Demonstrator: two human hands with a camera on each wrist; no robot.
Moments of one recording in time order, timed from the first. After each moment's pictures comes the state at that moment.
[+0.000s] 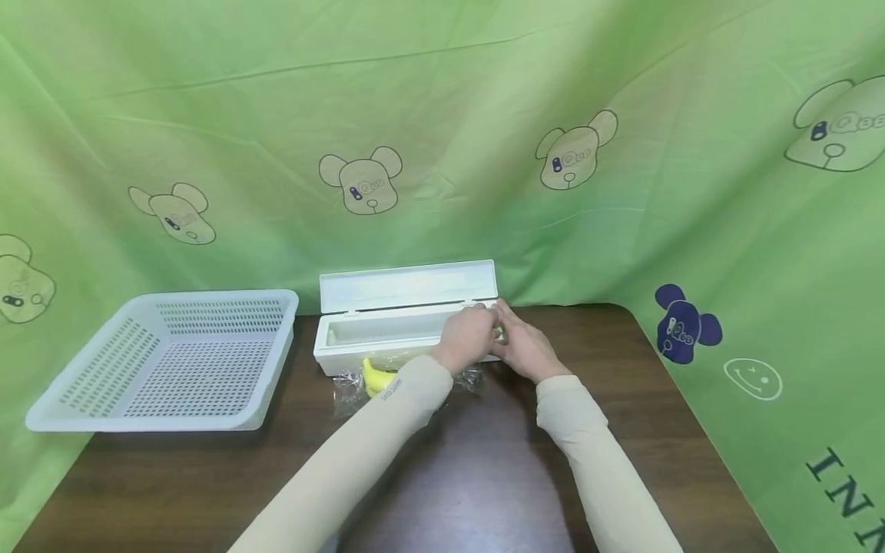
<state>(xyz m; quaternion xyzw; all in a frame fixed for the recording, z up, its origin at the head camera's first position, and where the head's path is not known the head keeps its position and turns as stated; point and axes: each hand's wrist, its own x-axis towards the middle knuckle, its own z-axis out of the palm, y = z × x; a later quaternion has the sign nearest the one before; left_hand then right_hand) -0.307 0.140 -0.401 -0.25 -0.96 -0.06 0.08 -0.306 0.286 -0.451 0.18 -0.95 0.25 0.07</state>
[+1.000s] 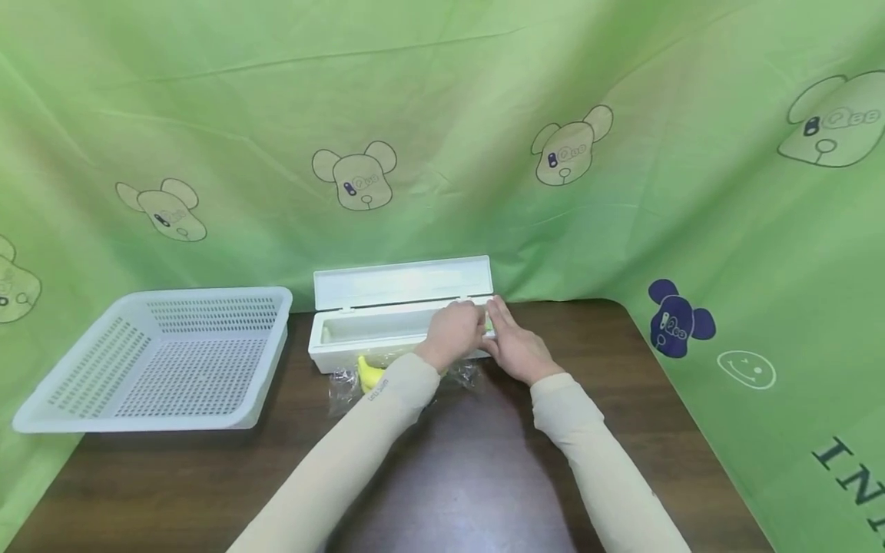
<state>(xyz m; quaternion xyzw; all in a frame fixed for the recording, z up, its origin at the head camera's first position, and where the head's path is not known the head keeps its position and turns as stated) -0.310 0.126 -0.401 -0.25 -0.96 -0.06 0.06 -0.298 0.280 -0.459 0.18 -0.97 0.16 0.09</state>
